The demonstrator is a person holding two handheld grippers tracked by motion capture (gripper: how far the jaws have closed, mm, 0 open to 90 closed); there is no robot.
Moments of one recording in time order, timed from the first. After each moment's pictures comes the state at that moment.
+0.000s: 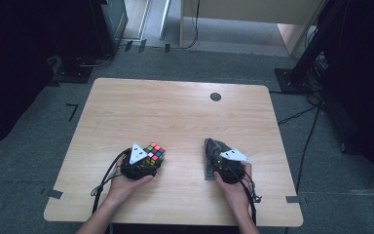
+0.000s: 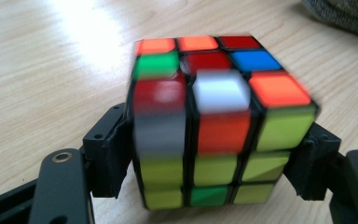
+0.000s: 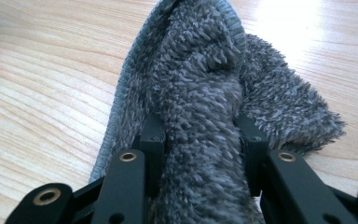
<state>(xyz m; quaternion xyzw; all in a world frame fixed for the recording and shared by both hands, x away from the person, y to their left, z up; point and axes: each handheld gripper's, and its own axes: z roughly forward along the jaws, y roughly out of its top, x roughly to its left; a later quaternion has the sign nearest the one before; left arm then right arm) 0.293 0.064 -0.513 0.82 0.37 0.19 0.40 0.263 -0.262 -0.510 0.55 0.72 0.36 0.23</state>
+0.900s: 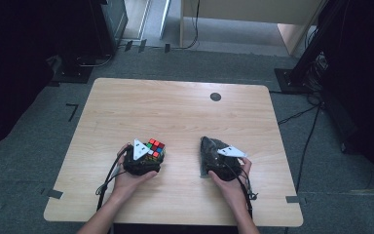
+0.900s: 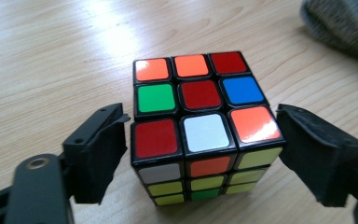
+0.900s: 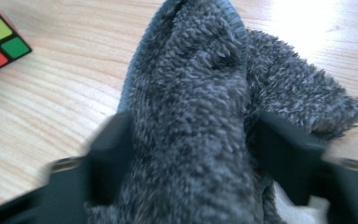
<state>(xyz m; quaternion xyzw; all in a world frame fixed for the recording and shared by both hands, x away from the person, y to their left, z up) 0.299 0.058 -0.502 0.79 0.40 0.20 0.42 0.272 -0.254 -0.507 0.55 0.73 0.36 0.20</state>
